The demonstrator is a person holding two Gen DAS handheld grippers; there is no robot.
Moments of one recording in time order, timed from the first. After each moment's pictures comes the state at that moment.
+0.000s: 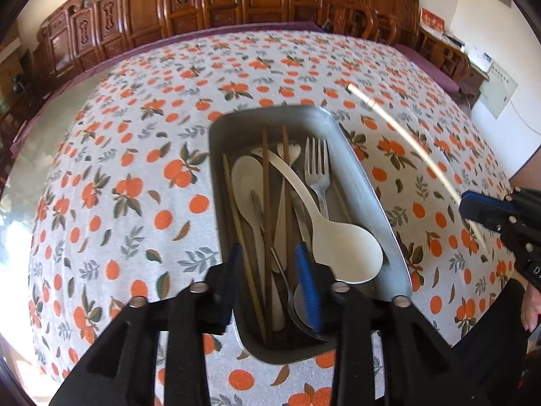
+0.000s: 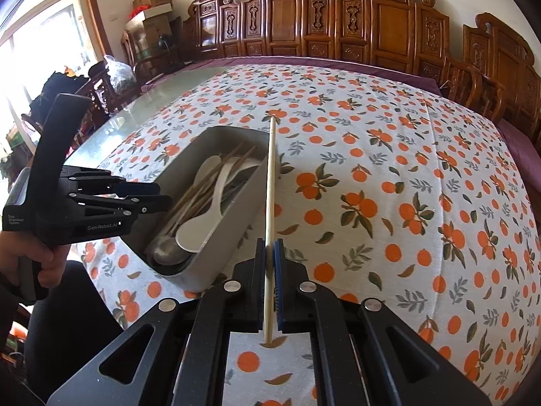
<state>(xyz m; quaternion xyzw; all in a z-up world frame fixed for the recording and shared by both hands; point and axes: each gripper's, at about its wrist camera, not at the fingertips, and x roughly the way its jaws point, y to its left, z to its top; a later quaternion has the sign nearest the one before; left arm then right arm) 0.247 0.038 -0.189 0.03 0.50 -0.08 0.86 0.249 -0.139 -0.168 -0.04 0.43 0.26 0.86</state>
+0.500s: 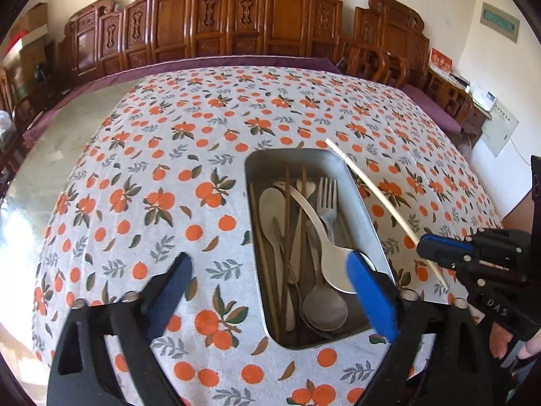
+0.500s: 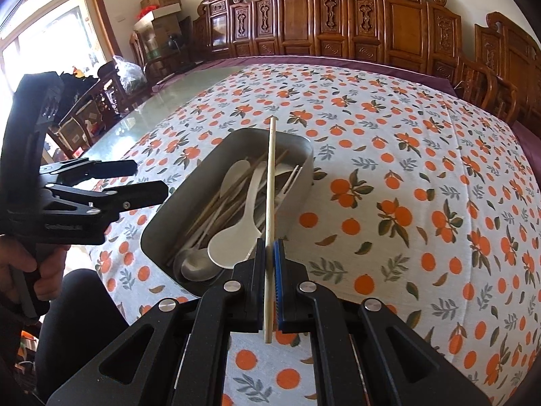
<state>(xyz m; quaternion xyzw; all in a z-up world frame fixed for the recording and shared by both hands) 0.229 0.066 -0.156 -0.02 0.44 -0.06 0.89 0.250 -0.104 -0.169 -0.03 0.44 0.28 0.85</state>
